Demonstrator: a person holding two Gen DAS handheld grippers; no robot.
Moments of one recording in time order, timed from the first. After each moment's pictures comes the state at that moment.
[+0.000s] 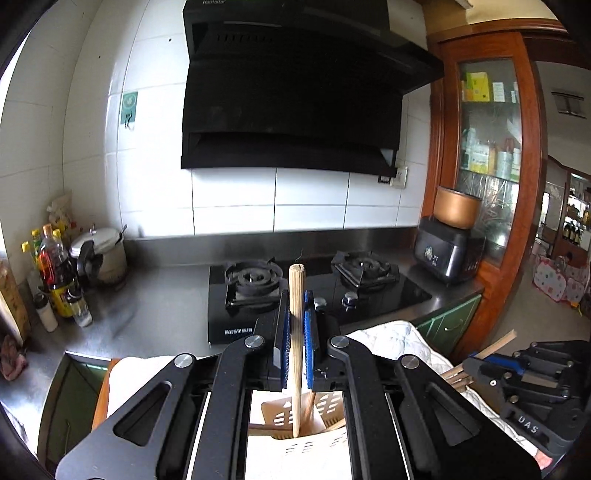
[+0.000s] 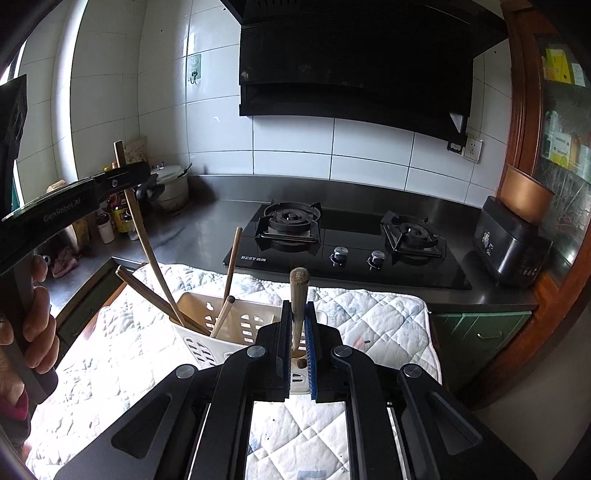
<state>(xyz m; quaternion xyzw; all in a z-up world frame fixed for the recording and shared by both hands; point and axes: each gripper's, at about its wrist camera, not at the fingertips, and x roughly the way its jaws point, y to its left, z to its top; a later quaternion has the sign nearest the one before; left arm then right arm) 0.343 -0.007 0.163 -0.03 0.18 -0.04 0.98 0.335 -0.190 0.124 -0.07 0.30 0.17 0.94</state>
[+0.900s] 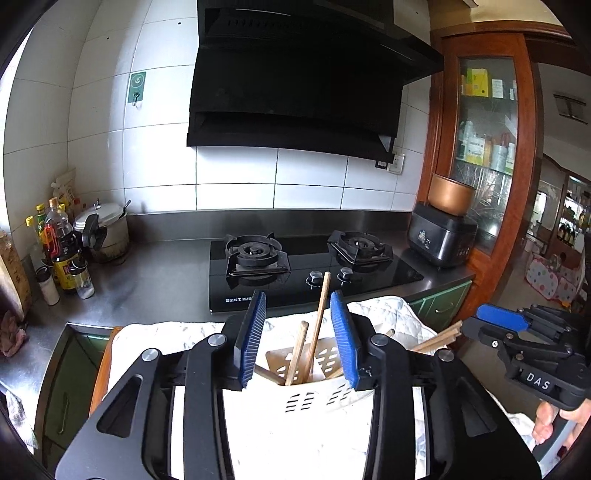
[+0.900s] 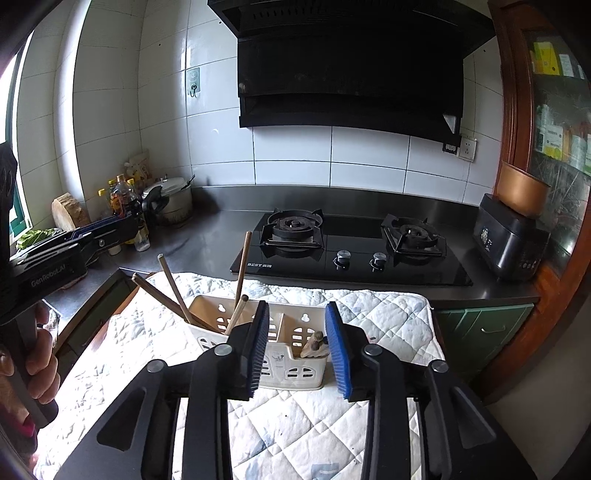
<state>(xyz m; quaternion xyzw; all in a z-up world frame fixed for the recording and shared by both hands) 0.289 0.012 0.137 -0.04 0.20 -0.05 0.98 0.299 -0.199 0.128 -0.04 0.27 0.17 0.95</state>
